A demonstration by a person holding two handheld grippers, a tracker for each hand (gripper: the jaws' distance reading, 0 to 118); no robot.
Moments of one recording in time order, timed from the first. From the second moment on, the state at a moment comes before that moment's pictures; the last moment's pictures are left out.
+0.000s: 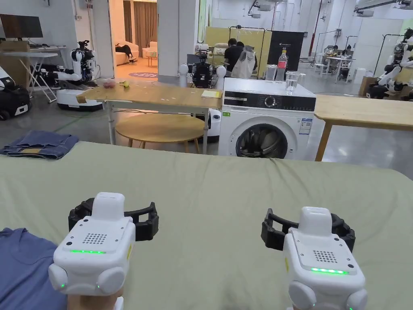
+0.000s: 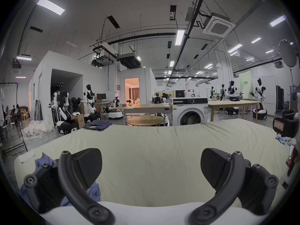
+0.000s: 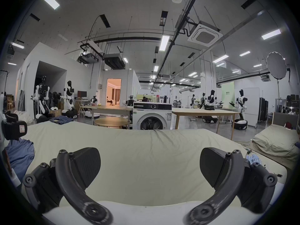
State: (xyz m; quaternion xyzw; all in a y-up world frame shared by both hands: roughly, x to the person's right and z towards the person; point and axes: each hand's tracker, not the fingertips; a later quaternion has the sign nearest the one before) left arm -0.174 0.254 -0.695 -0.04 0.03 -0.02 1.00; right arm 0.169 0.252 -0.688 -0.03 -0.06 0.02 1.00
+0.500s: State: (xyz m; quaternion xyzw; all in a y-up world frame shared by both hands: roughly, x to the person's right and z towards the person) left arm -0.173 0.255 -0.691 -0.05 0.02 -0.01 1.00; right arm 0.168 0.255 -0.686 -0.03 -0.05 0.00 1.00
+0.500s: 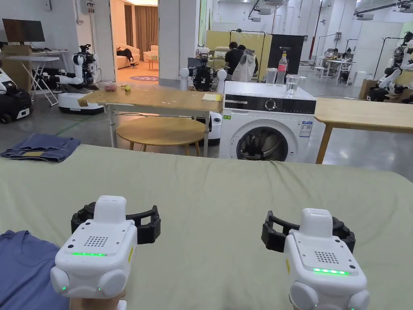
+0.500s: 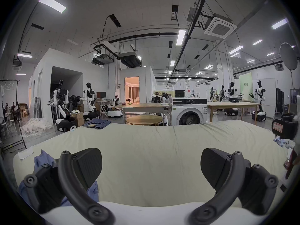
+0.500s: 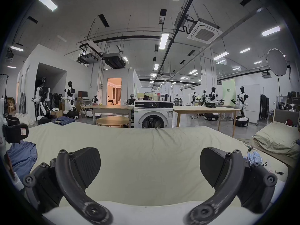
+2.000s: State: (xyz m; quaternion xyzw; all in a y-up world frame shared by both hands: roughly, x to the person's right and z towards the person) left arm -0.174 0.257 -0.689 -0.05 0.01 -0.01 1.00; right arm 0.163 0.253 -0.688 -0.04 -0.05 0.01 1.00
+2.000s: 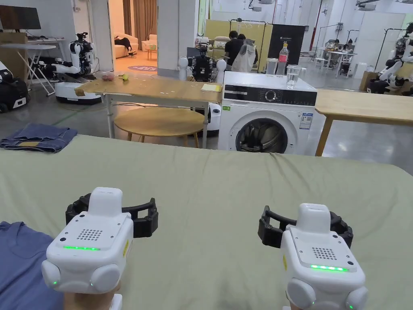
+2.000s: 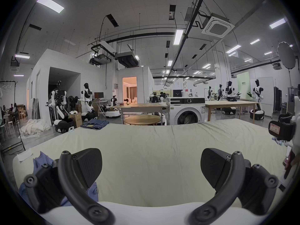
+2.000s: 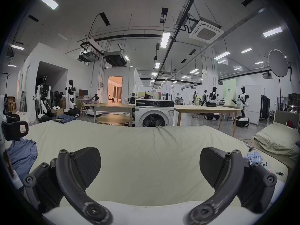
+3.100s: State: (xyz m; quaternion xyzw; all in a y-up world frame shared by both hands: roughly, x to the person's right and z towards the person) left arm -0.178 0.261 -0.687 -0.05 0.01 -0.01 1.00; right arm 0.160 0.254 -0.682 -0.04 -0.05 0.01 1.00
